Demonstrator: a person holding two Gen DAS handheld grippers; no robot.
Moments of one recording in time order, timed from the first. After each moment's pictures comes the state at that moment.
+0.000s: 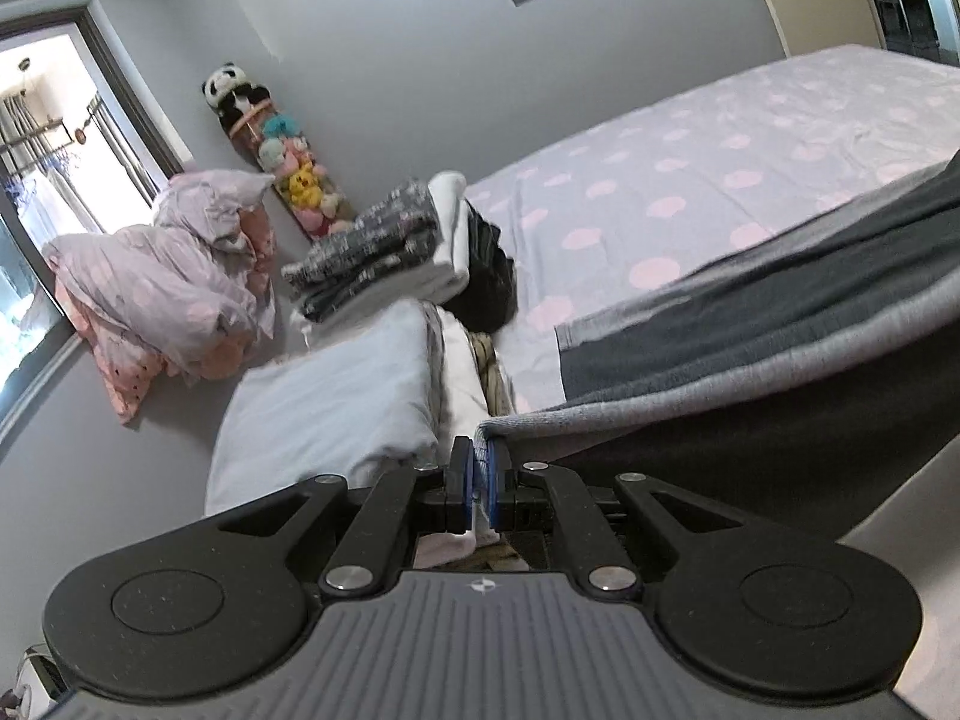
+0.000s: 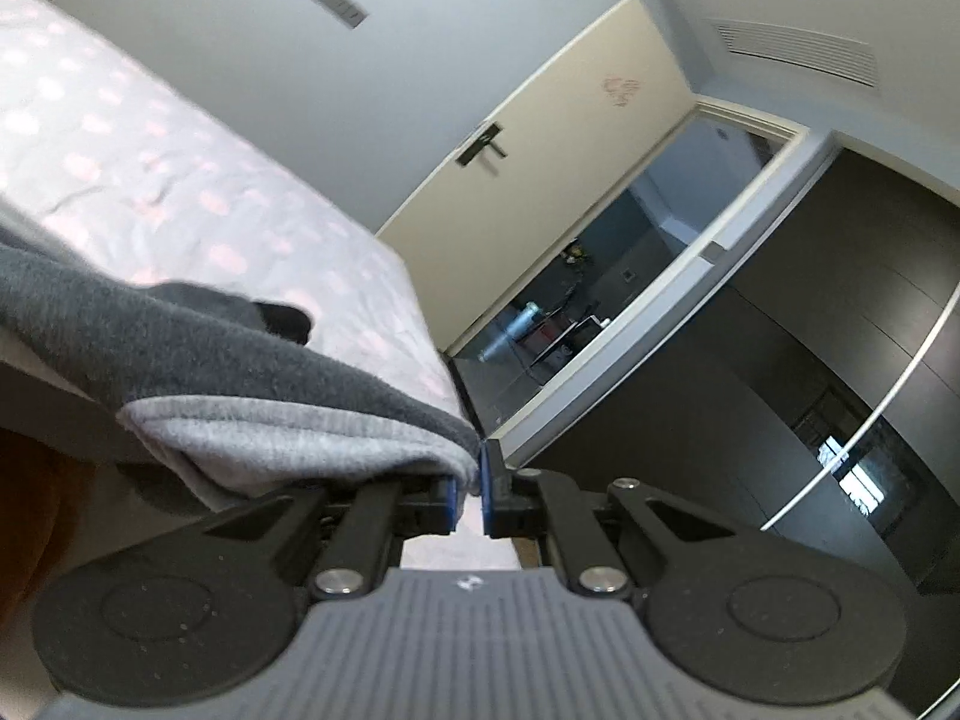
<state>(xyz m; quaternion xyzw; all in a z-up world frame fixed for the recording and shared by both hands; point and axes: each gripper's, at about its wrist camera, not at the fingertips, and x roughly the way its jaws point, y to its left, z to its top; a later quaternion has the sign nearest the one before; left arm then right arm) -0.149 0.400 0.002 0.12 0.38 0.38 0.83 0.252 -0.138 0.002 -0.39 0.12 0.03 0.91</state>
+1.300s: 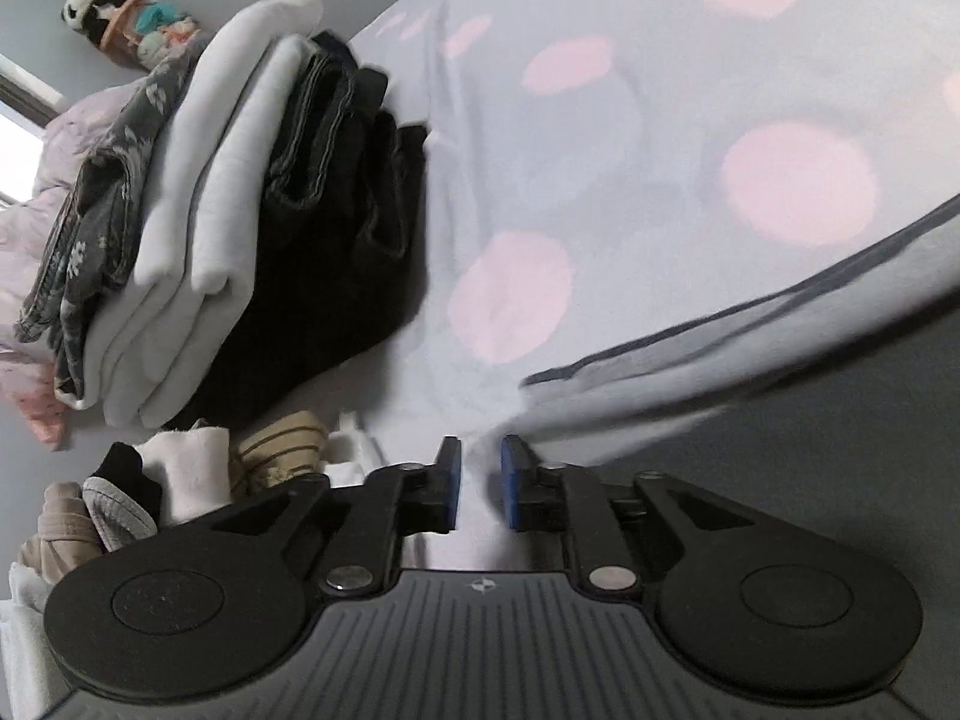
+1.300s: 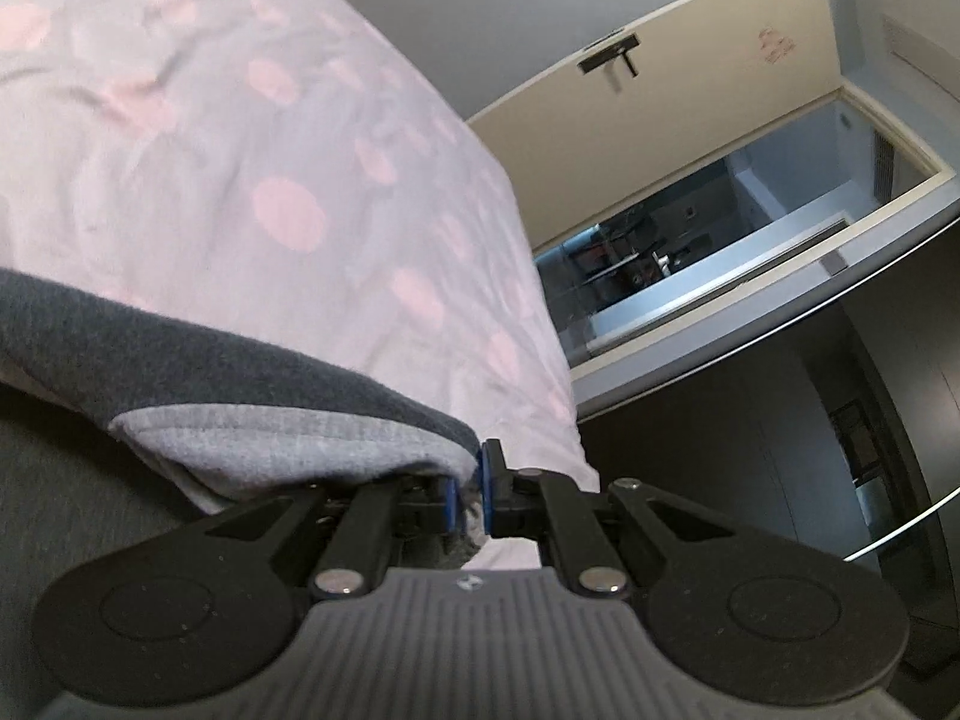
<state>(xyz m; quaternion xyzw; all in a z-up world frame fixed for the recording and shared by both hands) 0.120 0.626 -0.170 0.12 0.56 0.39 0.72 0.501 0.102 -0.106 -0.48 0.25 0.01 0.84</state>
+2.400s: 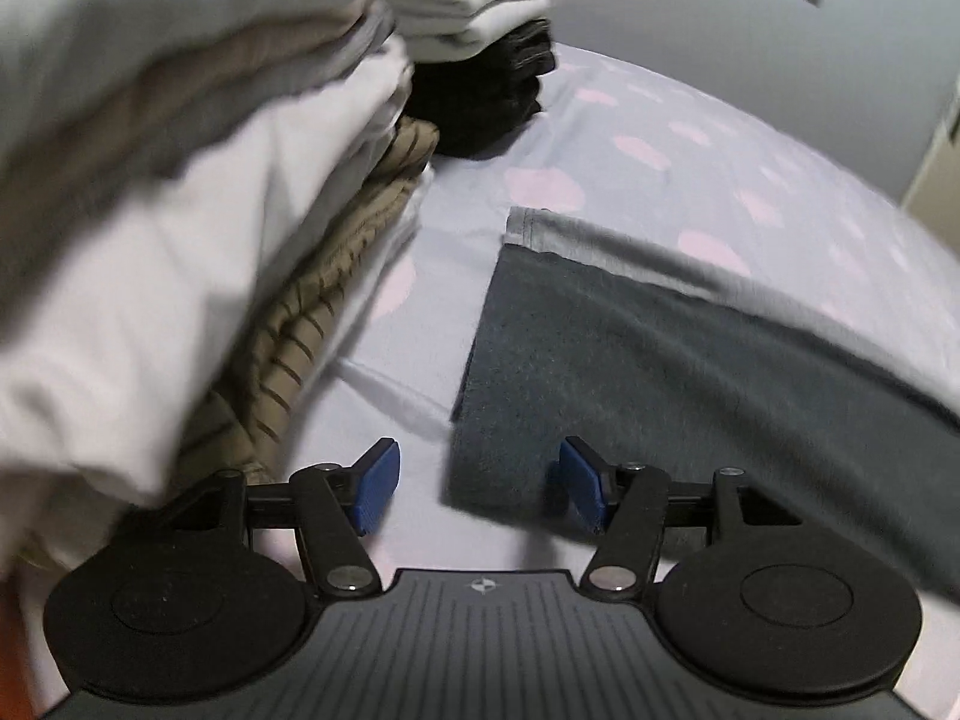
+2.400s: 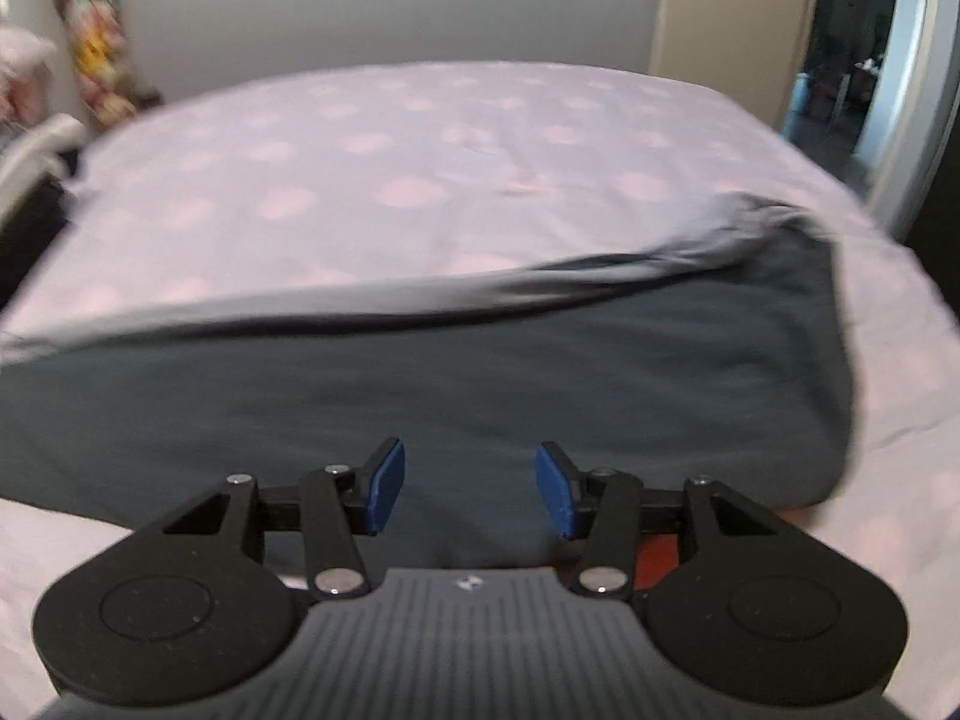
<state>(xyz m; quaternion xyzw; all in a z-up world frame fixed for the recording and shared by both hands) -0.053 0.553 -0.156 -0.27 0.34 0.41 0.80 0.239 0.132 -0.056 -0.09 0.39 0.27 0.88</state>
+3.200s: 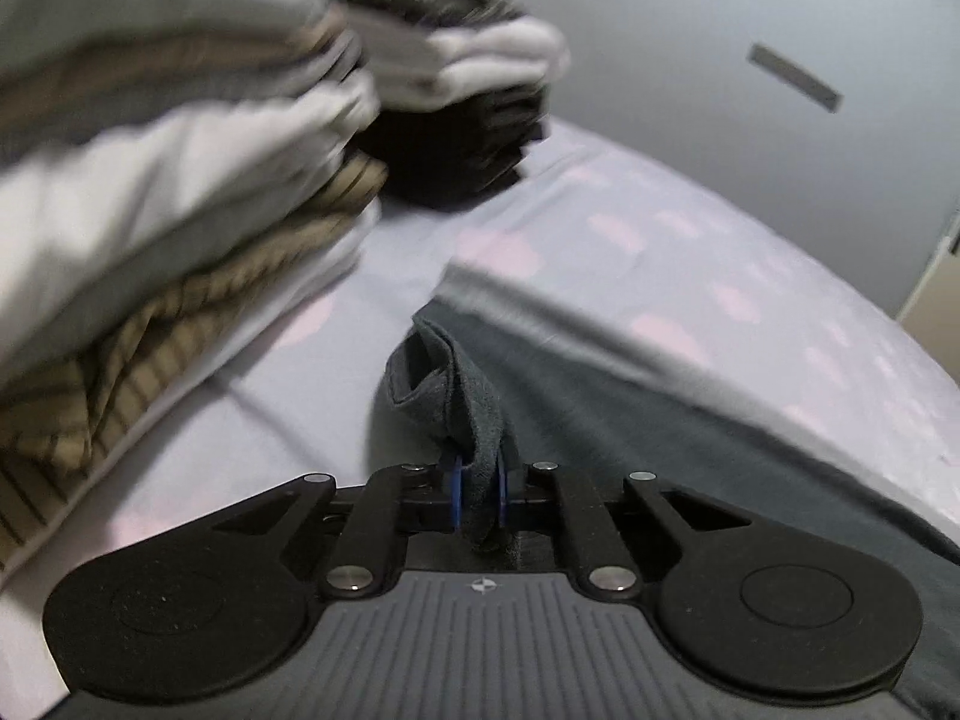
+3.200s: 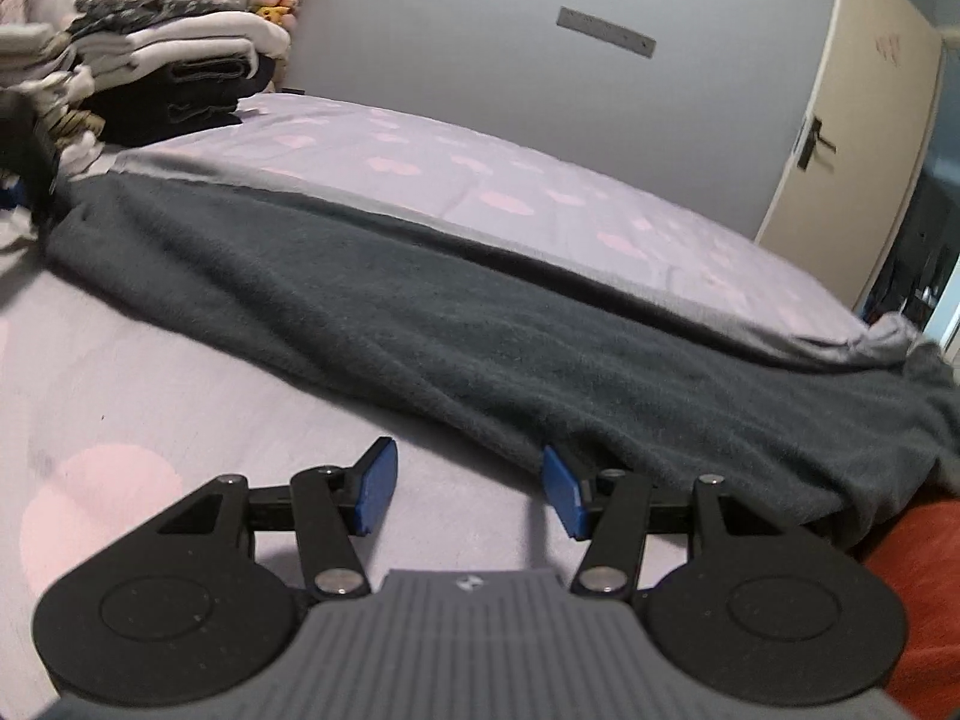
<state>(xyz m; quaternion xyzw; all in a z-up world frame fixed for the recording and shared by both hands) -0.015 0.521 -0.160 -0.28 0.23 0.43 0.83 0.090 0.229 -0.184 -0.23 0.20 0.34 0.89</state>
